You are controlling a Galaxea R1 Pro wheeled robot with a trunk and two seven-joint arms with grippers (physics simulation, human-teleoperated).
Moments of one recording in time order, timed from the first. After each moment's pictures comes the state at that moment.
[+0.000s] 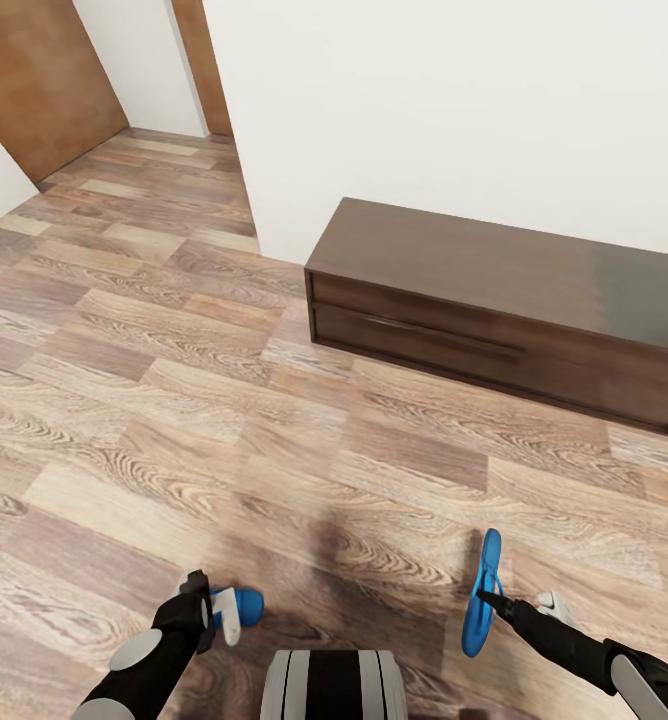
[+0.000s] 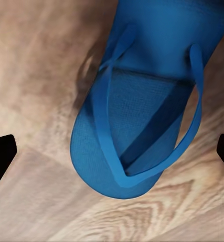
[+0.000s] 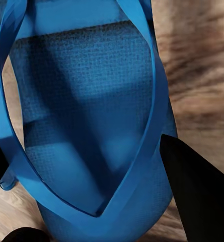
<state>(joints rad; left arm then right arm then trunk) -0.46 0.00 -0.06 -0.73 -1.30 0.36 -0.47 -0.36 -0.36 -0.01 -0.62 -0.73 0.48 0.70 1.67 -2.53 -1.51</state>
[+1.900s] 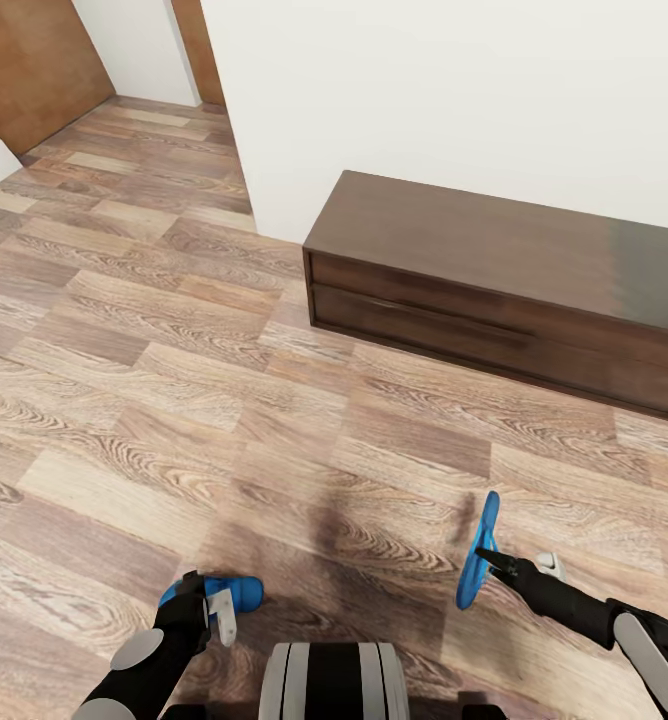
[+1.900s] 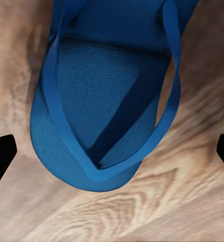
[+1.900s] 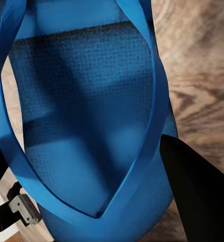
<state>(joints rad) -0.46 0.00 -0.06 -0.73 -1.33 0.41 -0.47 -0.36 -0.36 -0.11 -0.84 -0.78 0.69 0.70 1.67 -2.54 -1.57</state>
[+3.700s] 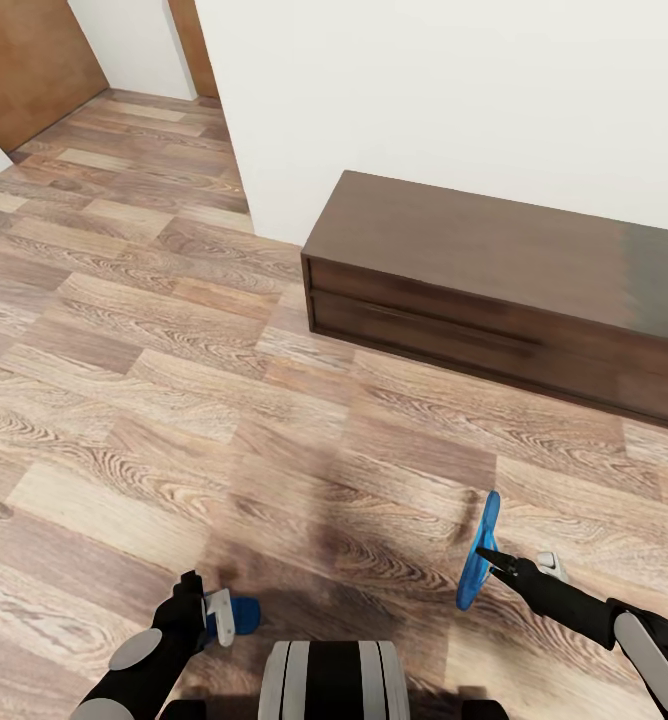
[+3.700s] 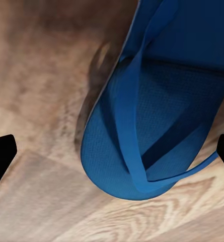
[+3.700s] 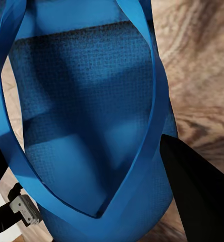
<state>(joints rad) -0.46 0.00 -0.06 -0.73 -1.33 0.41 -0.47 -0.36 -0.36 -0.11 -0.84 -0.78 0.70 0.70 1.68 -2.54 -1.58</state>
